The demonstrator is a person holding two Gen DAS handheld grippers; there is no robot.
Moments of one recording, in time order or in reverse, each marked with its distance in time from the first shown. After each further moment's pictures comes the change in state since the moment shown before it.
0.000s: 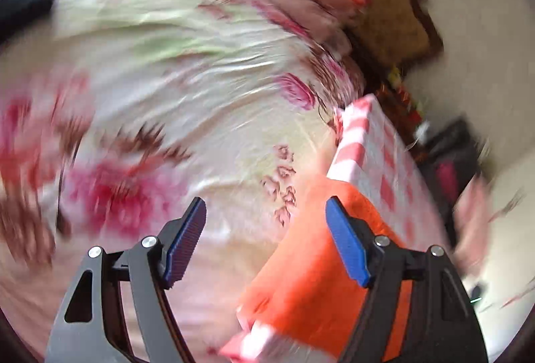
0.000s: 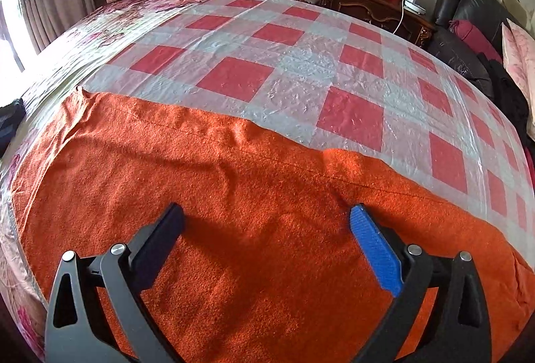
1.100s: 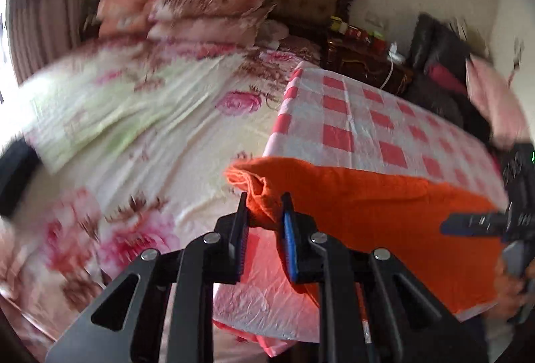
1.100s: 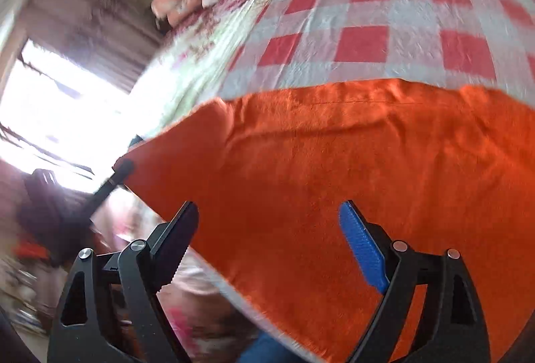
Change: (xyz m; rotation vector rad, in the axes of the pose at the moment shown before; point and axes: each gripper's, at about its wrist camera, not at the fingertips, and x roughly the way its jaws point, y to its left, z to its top) left arm -0.016 -0.202 -0.095 0.805 -0.102 0.251; right arm -0.035 0.011 0.009 0.321 0.179 0.653
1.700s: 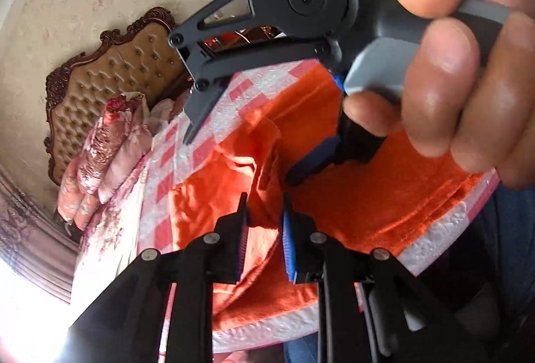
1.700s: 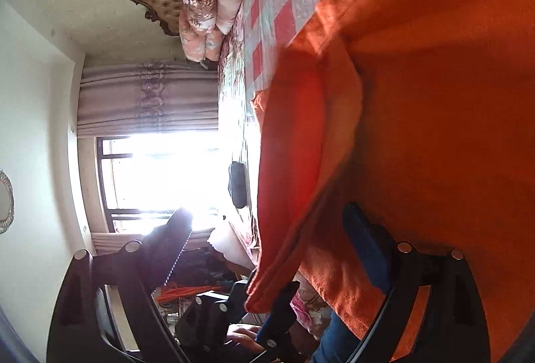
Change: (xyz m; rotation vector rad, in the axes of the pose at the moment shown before) left arm -0.004 -0.292 -0.108 0.807 -0.114 0.033; right arm -0.035 -0.119 -0.020 0.391 0.068 0.494
